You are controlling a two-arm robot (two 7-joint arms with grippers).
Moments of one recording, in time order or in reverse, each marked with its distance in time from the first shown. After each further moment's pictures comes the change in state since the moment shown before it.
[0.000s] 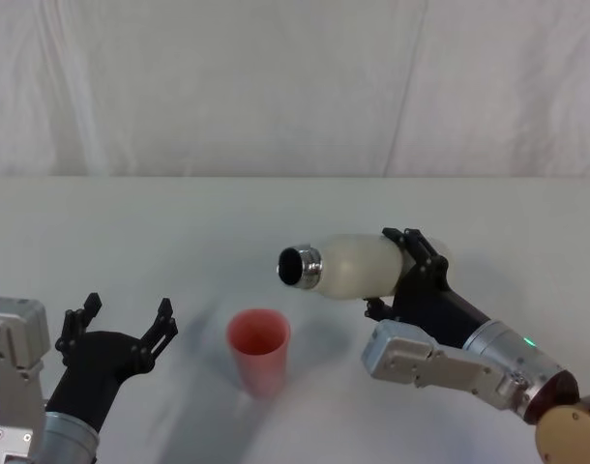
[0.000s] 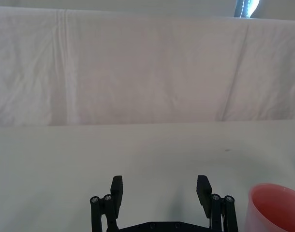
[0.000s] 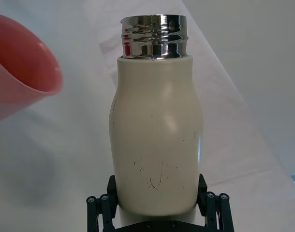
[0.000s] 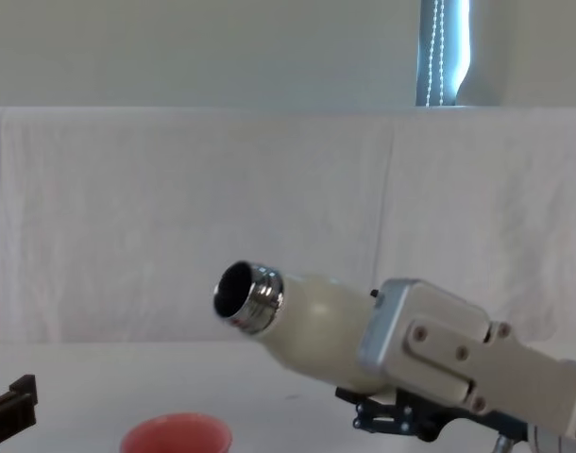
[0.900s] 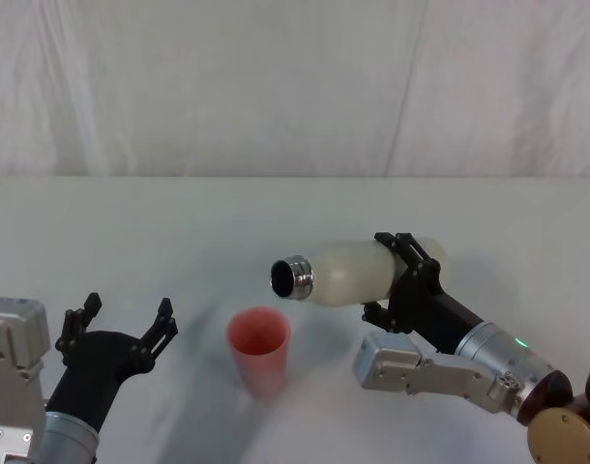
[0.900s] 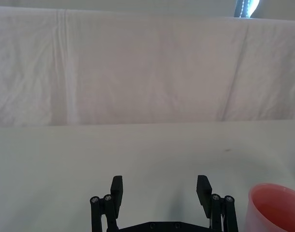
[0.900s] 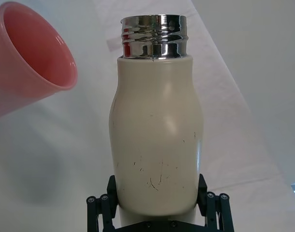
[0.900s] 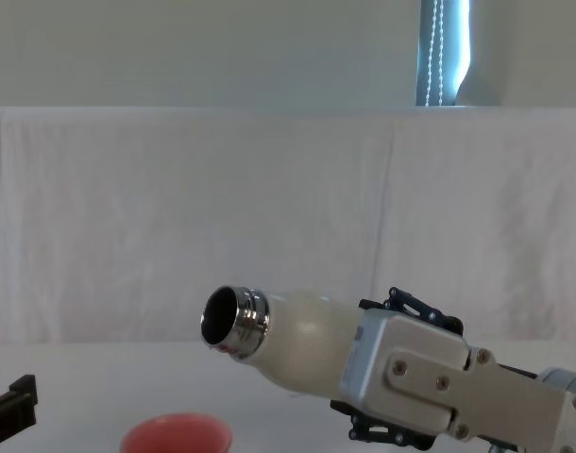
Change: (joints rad) left arm 0.000 0.000 0.000 0.000 0.000 0.000 0.000; right arm 0.023 0.005 -0.036 0.026 -0.051 0.001 -0.021
